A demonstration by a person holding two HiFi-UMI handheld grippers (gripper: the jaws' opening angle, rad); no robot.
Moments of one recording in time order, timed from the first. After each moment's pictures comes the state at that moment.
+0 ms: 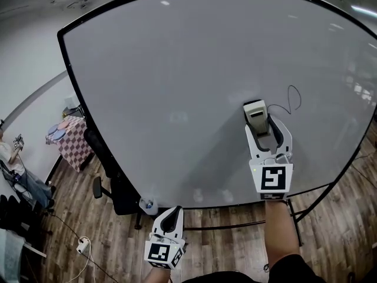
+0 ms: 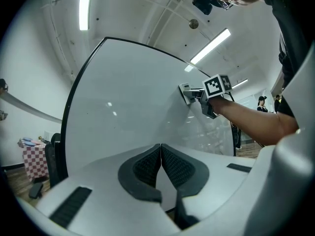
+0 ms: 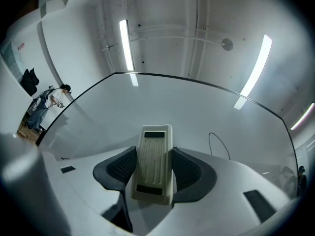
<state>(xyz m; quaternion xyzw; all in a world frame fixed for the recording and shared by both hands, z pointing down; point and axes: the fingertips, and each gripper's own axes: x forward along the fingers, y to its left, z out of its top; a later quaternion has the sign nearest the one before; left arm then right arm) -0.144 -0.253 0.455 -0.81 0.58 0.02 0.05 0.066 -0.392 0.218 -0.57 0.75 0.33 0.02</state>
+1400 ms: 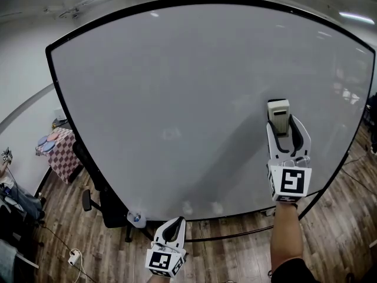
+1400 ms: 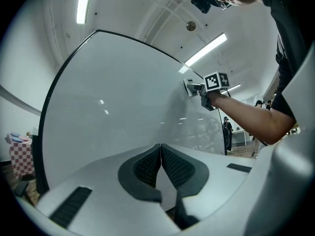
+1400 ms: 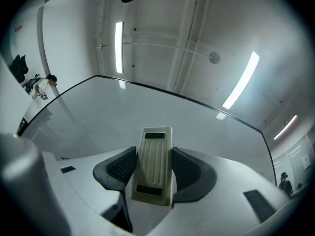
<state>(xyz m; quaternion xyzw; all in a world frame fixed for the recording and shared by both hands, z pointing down) -0.087 -0.268 0.459 -0.84 0.54 0.03 0.05 0.178 -0.379 0.171 -0.63 0.69 0.35 0.05</state>
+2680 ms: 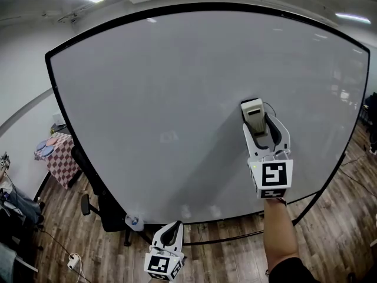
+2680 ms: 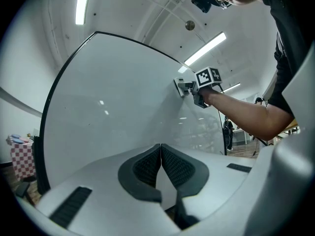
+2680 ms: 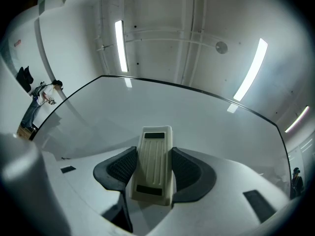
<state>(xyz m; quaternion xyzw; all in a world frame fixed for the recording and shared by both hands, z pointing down) -0.081 -0.261 0.454 -0.84 0.54 0.03 0.05 0.136 -0.397 0.164 -0.60 0.74 0.32 0.03</state>
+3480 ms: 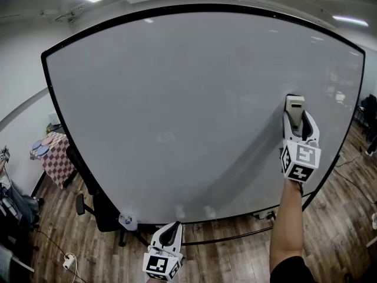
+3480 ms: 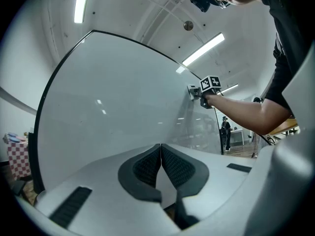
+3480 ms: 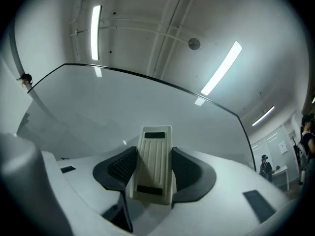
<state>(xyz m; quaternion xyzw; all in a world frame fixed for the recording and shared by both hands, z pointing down) -0.060 -0.257 0.459 -0.85 0.53 0.03 0.05 0.303 -0.412 0.153 -0.72 0.64 0.25 0.07</state>
